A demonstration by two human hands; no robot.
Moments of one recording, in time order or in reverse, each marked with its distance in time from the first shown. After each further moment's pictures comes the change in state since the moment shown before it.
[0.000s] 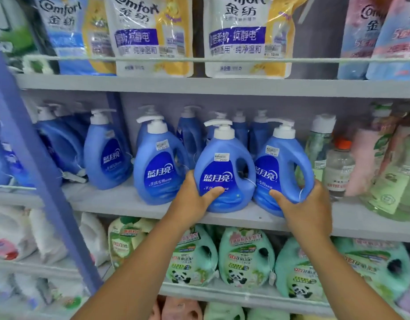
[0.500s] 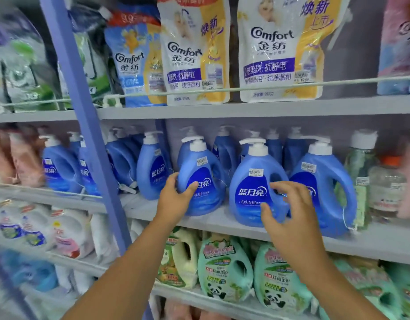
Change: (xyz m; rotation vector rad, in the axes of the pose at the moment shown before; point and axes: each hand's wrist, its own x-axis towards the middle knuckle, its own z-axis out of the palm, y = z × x) left_hand 0.000 -0.010 -0.106 0.063 0.375 -0.102; right_hand -0.066 -0.092 0.014 0.317 -0.235 -0.419
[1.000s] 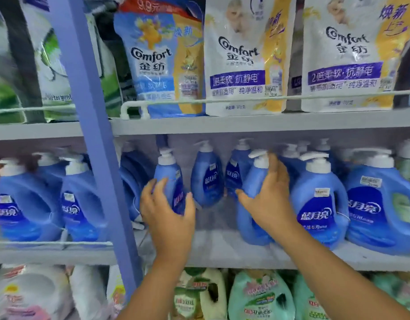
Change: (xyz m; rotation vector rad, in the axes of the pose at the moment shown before) left_hand 0.082 -0.050 -0.065 0.138 0.421 0.468; right_hand 0.102 -0.026 0.185 -0.341 0.163 0.026
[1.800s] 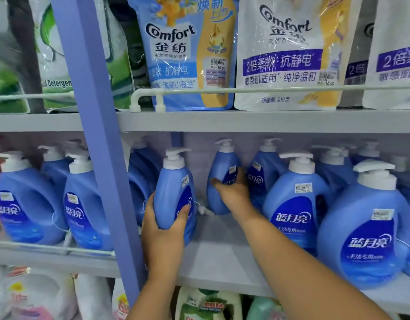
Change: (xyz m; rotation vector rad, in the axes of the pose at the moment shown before) left_hand 0.013 -0.051 -0.002 -0.352 -0.107 -0.486; right_hand 0.048 -0.012 0.172 0.393 -0.303 0.520
